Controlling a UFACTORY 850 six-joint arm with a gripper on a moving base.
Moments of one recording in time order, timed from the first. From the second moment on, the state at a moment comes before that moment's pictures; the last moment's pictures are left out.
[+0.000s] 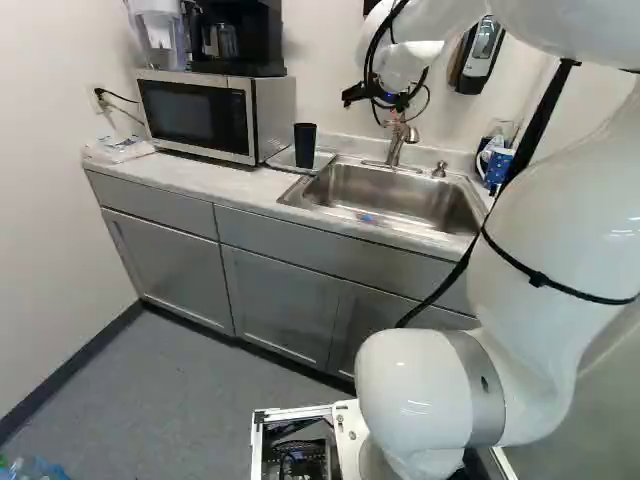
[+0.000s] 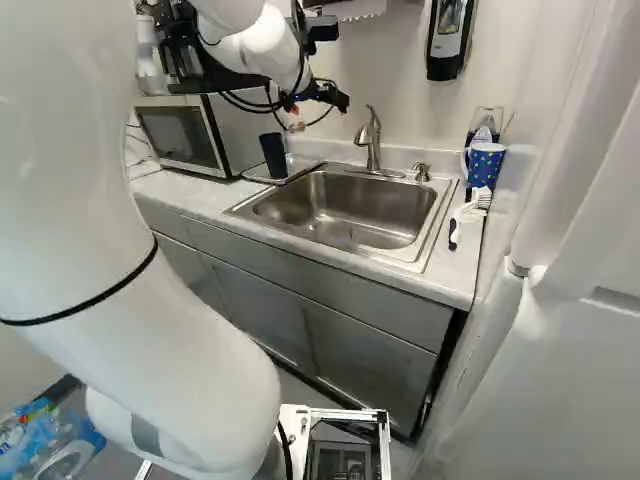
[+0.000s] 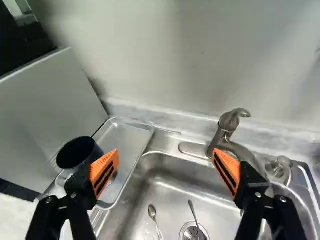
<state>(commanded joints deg) -6.8 1.9 -64.9 6.9 -5.1 -4.2</state>
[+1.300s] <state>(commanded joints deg) -13.9 12.2 -55.3 6.9 -31.3 -4.2</state>
